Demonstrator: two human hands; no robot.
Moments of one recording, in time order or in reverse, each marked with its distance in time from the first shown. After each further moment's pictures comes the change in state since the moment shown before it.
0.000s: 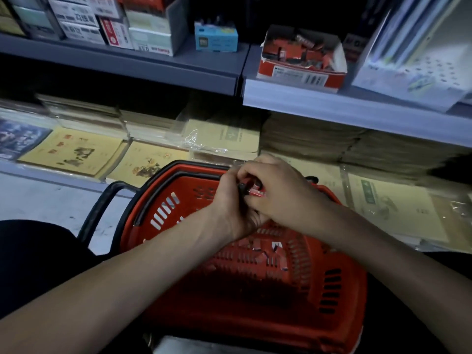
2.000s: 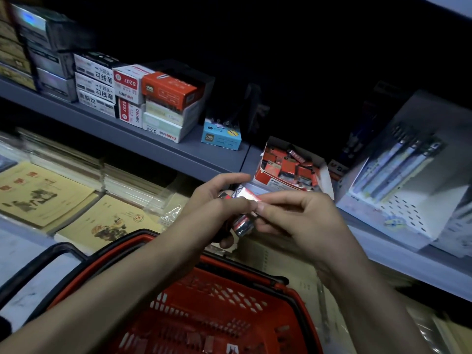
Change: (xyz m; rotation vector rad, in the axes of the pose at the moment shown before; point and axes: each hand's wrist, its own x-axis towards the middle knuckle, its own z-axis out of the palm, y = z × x) left_hand -0.020 0.104 0.036 0.456 -0.105 0.647; right_hand 0.058 -0.031 -0.106 0.805 0.228 0.408
